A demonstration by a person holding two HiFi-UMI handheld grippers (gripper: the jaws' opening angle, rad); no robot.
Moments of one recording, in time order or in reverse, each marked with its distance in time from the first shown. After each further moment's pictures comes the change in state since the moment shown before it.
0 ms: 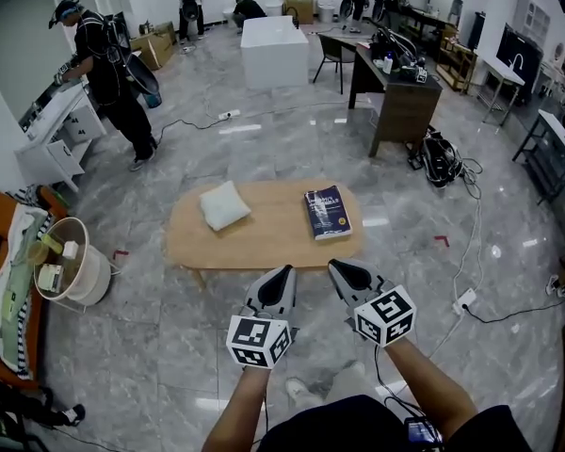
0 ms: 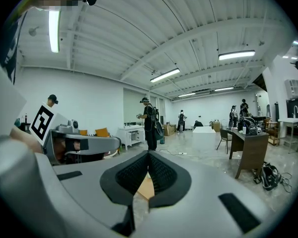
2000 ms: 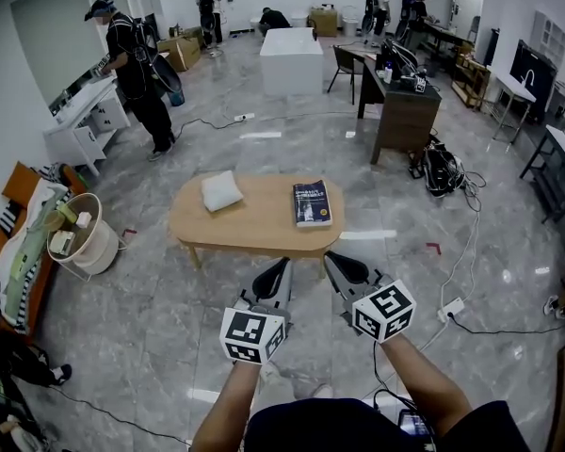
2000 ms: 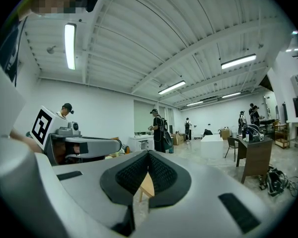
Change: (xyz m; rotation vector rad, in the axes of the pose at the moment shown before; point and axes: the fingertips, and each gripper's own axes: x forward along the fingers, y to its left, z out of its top) left arm -0.044 -0.191 0.021 0.143 -0.047 0.086; right arm -0.184 -0.005 0.025 -0.017 -0.116 0.123
